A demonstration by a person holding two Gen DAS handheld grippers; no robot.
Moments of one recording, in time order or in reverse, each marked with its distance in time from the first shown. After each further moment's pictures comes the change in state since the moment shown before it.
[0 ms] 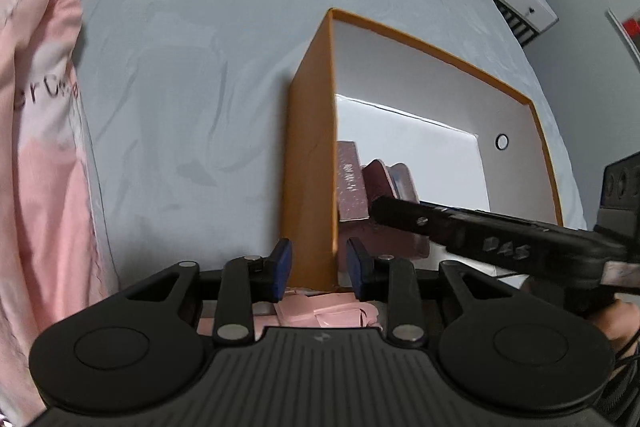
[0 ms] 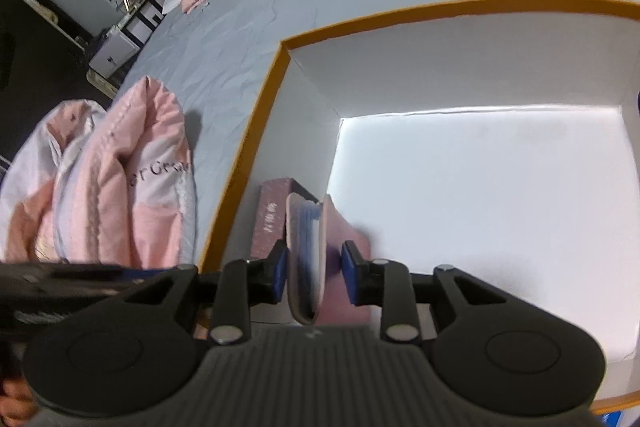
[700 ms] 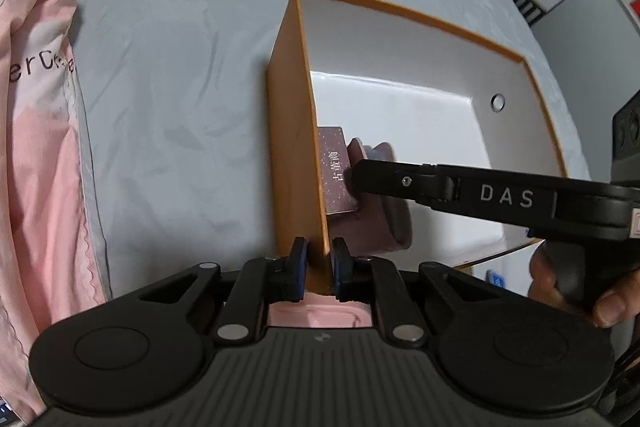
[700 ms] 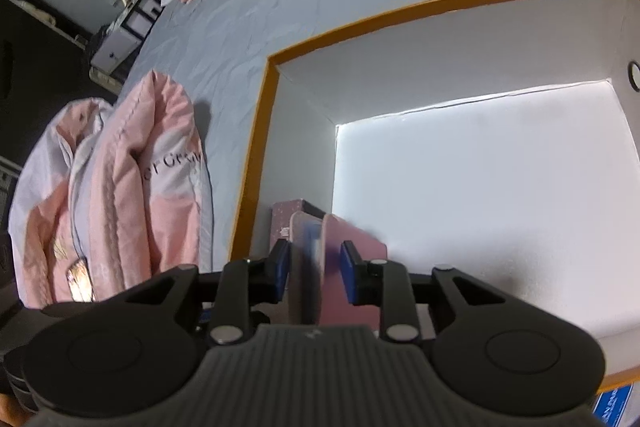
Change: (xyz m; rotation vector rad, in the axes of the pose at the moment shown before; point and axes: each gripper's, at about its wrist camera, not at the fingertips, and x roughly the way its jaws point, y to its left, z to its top) left arm 0.003 -0.023 -0.023 0.051 0.057 0.050; right arm -0.007 0.006 0.003 0.016 0.071 0.011
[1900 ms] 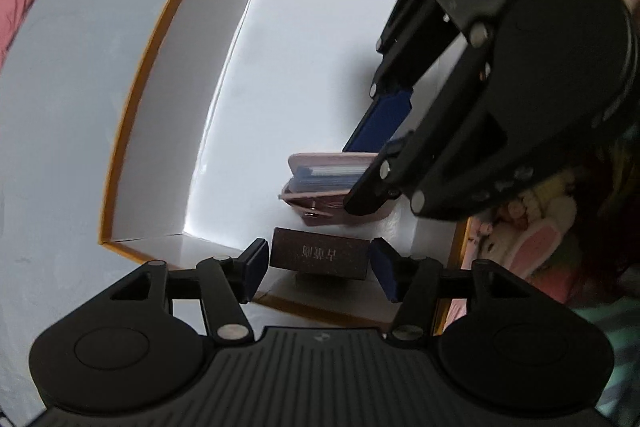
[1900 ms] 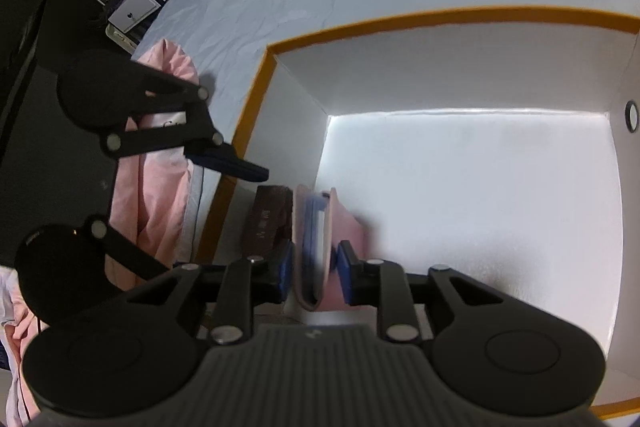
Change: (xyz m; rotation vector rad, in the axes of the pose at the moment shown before) left arm 0.037 -0.099 0.031 1.312 0.314 0.109; right arm -0.009 -0.020 0.008 -0.129 0.061 -0.002
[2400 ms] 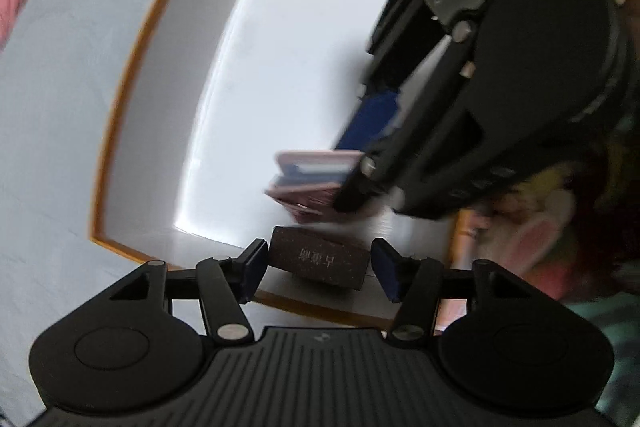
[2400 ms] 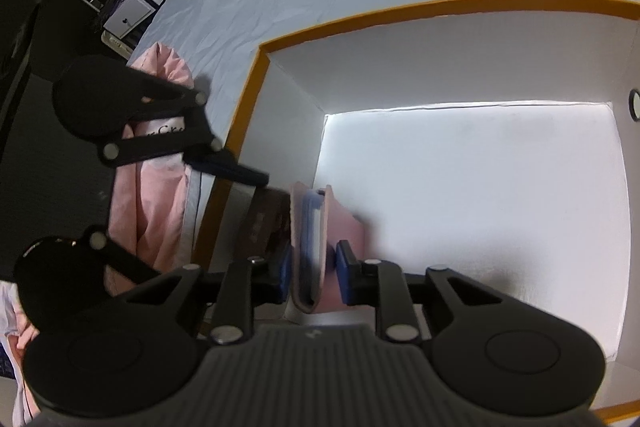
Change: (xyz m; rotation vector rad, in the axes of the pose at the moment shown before) left arm 0.002 -0.005 -0.003 0.009 0.018 -0.038; right arm 0.004 0.000 -0.001 0.031 -0.006 0.010
